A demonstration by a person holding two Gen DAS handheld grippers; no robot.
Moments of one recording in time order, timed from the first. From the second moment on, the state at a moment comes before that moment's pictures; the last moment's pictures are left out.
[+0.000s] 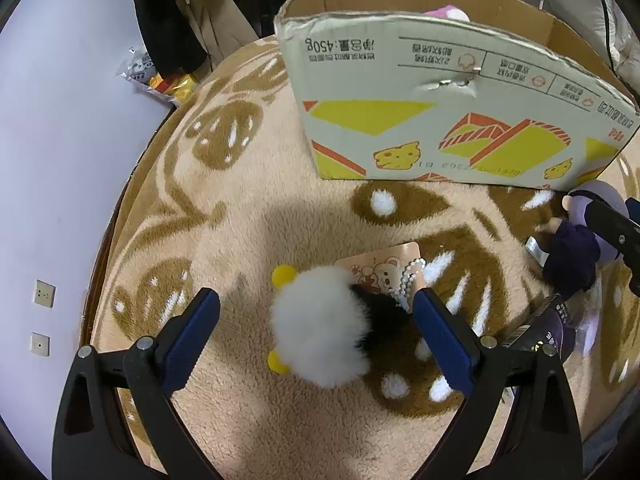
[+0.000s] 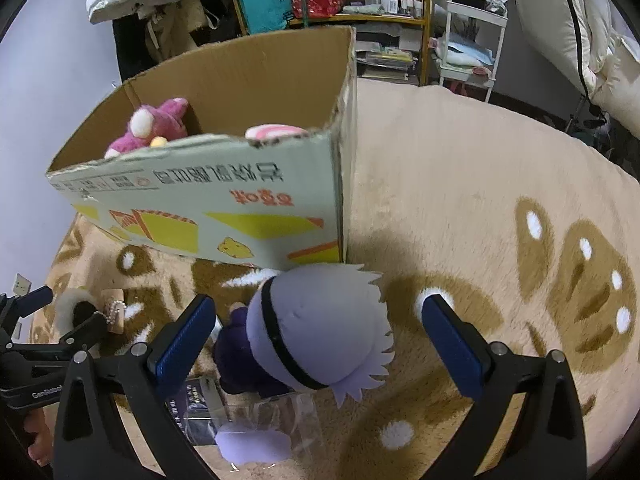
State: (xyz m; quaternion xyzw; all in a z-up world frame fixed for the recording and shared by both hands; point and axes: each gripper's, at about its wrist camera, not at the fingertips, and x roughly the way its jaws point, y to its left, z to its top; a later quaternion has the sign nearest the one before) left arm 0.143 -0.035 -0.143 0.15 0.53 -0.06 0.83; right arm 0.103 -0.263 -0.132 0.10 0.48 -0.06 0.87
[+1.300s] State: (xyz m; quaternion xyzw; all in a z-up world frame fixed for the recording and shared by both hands) left arm 0.127 -0.022 -0.116 0.06 0.50 -0.11 0.86; right arm 0.079 -0.243 -0.104 0.10 0.44 -0.03 0.89
